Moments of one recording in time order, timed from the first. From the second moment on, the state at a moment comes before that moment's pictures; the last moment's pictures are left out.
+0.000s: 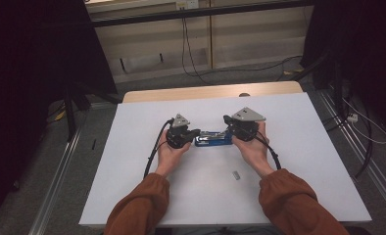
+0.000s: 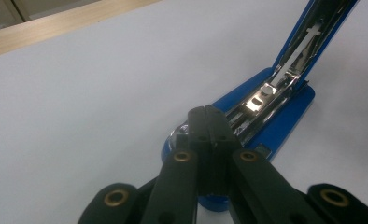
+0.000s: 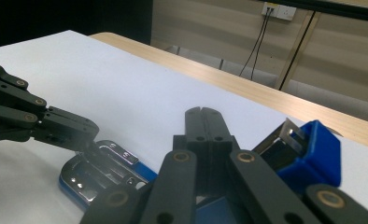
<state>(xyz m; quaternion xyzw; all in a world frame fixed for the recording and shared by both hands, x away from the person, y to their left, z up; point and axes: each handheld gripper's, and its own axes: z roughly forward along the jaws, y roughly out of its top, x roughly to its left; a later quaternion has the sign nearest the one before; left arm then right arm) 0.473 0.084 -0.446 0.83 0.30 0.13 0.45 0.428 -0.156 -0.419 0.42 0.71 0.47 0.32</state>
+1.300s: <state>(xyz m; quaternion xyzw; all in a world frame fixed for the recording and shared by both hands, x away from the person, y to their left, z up) 0.471 0.084 -0.447 0.83 0.31 0.14 0.45 0.420 -0.196 -0.428 0.44 0.71 0.45 0.31</state>
